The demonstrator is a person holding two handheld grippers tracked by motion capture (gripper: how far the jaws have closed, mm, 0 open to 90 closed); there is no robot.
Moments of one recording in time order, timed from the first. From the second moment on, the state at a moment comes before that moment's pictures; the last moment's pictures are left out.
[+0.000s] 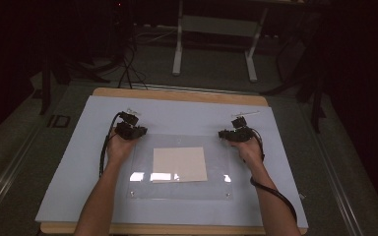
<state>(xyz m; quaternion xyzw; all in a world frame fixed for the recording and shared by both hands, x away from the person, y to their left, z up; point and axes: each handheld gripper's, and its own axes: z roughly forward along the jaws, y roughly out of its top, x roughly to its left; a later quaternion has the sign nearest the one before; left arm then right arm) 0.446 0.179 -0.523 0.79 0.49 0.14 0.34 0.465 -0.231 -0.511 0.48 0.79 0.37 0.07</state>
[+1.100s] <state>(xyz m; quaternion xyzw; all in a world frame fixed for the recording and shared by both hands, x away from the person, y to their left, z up) 0.418 0.205 -0.514 0.74 0.48 0.16 0.45 0.444 -0.239 -0.505 0.44 0.78 0.41 0.15</state>
